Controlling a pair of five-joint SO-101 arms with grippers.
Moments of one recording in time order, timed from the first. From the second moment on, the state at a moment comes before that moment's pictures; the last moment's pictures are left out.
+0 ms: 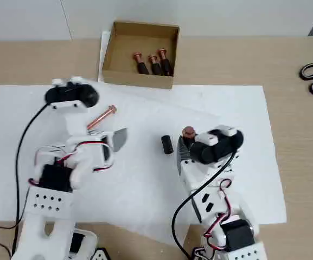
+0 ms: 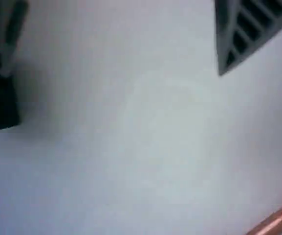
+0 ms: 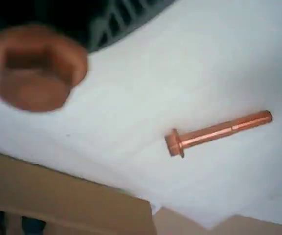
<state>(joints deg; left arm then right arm) 3.8 -49.4 48.4 64.3 18.1 -20.0 -98.5 83.3 39.7 -6.7</state>
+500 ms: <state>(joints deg) -16.0 -49.5 48.0 70.4 3.5 -15.6 -35.3 23.6 36.0 2.2</state>
